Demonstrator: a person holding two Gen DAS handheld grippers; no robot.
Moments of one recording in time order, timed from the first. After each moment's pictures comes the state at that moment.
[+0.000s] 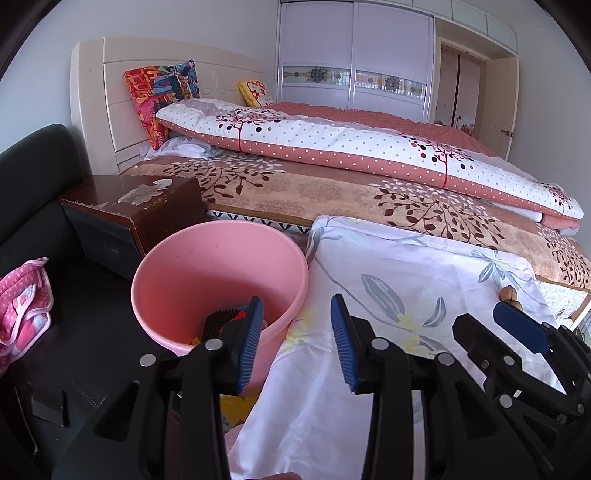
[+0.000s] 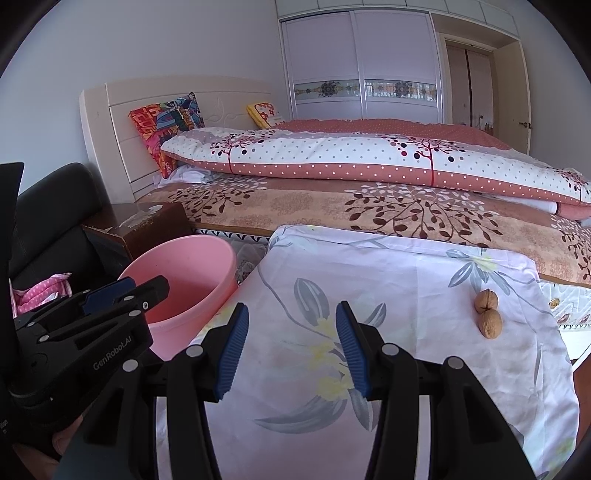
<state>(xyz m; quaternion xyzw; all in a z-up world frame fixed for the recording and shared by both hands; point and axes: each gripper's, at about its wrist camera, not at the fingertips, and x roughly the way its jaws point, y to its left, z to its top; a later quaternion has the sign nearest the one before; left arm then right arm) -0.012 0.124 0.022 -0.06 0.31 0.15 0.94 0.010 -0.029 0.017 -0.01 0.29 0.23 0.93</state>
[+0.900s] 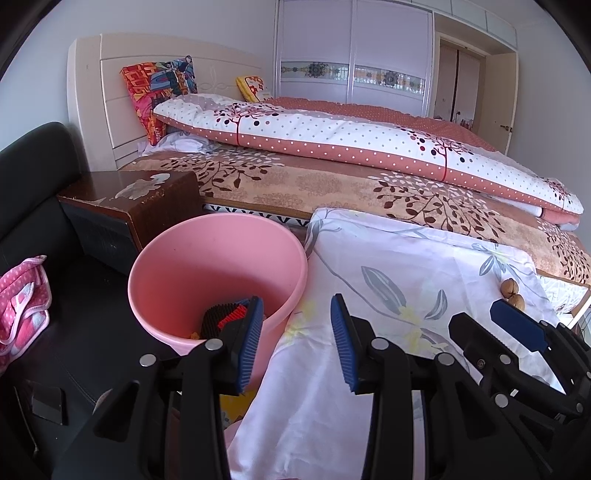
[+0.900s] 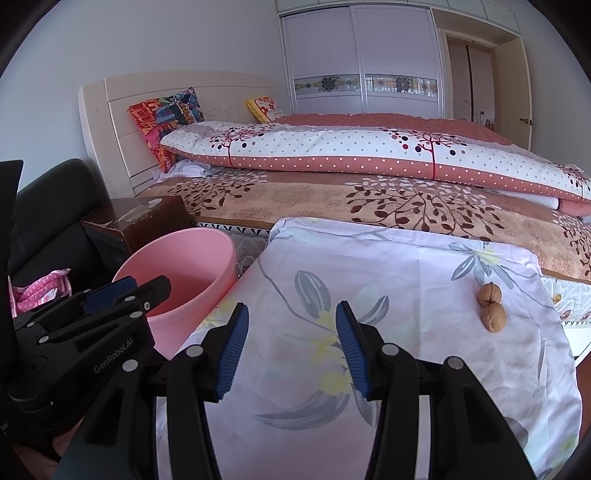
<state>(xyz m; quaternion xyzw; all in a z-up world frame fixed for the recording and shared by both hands) -0.011 0.124 0.014 -0.06 0.31 0.14 0.94 0.011 -0.027 0.009 -0.01 0.30 0.23 0.93</state>
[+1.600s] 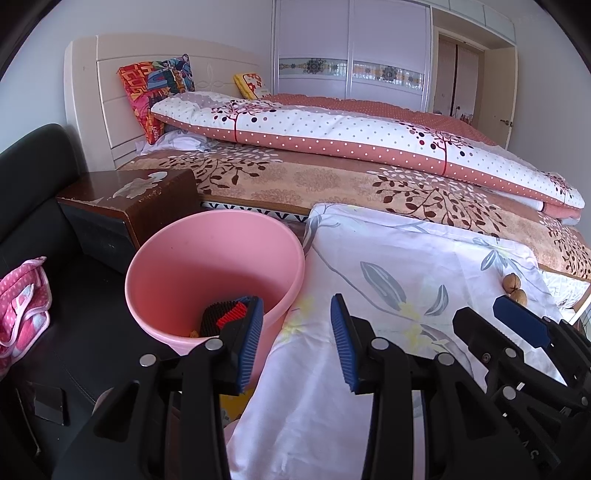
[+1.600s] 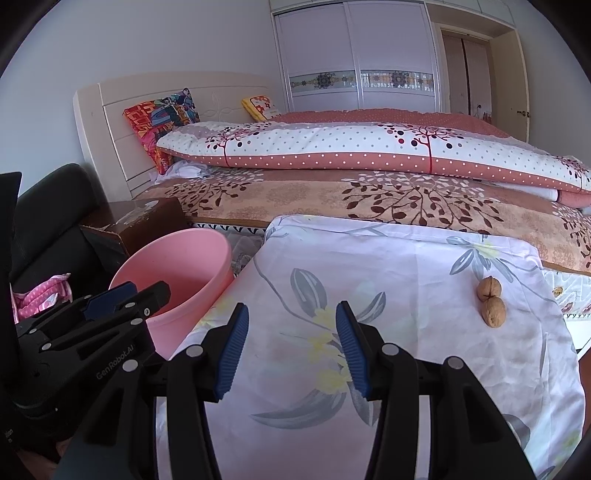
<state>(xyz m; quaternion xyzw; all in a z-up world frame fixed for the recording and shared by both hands) -0.008 0.121 0.011 -0.06 0.32 0.14 0.93 0.017 -0.034 0.008 0.00 0.31 0.23 0.92</state>
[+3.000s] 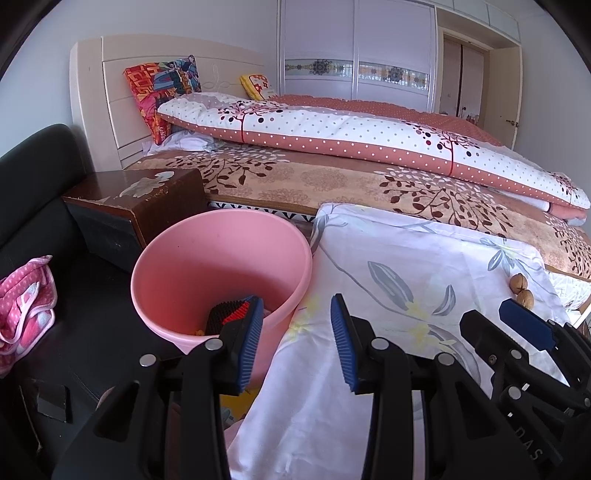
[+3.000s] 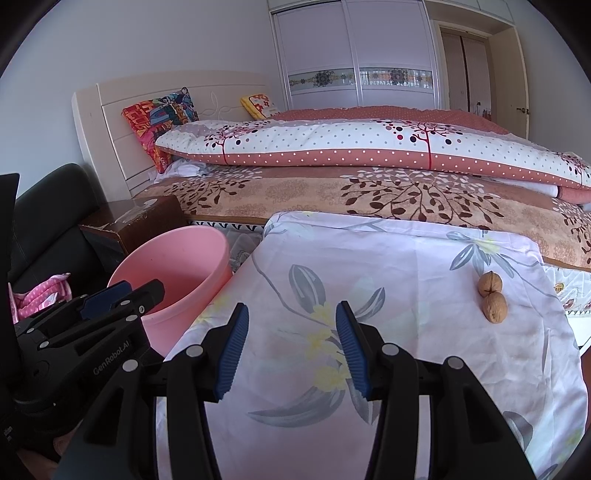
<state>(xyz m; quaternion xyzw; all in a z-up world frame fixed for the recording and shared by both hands) -0.009 0.120 0.008 -0.05 0.32 0.16 0.93 0.019 -0.035 0.003 0.00 0.31 0.23 0.92</state>
